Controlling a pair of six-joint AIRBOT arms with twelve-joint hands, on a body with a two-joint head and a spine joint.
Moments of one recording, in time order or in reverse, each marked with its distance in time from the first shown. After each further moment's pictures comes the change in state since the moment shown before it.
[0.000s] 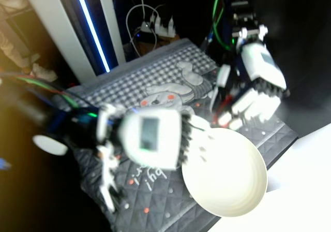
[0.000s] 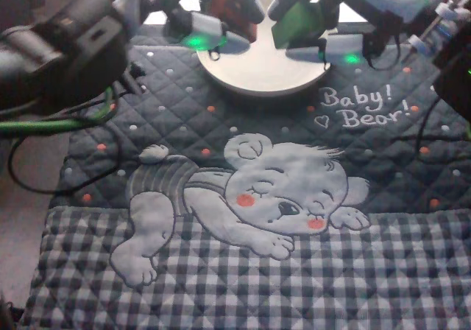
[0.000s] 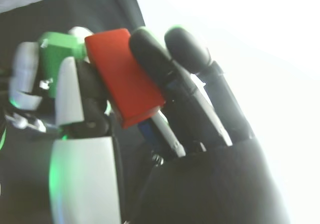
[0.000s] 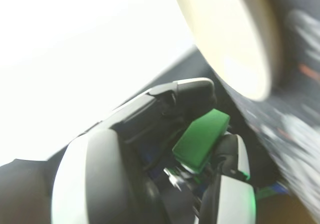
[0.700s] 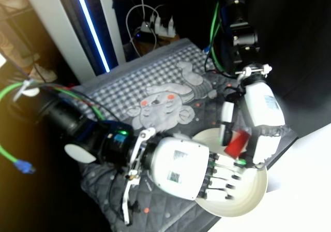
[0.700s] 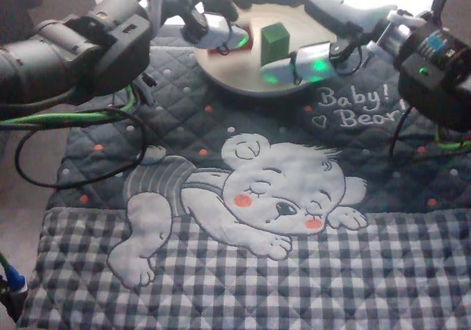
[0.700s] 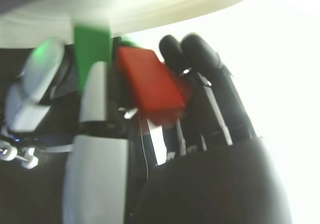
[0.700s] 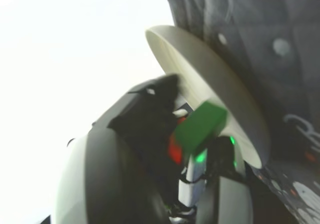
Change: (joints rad) left arm 0.011 -0.072 0.106 -0.024 0.104 -0.061; right arm 0.021 -0.118 0.113 -0.010 -0.210 0.041
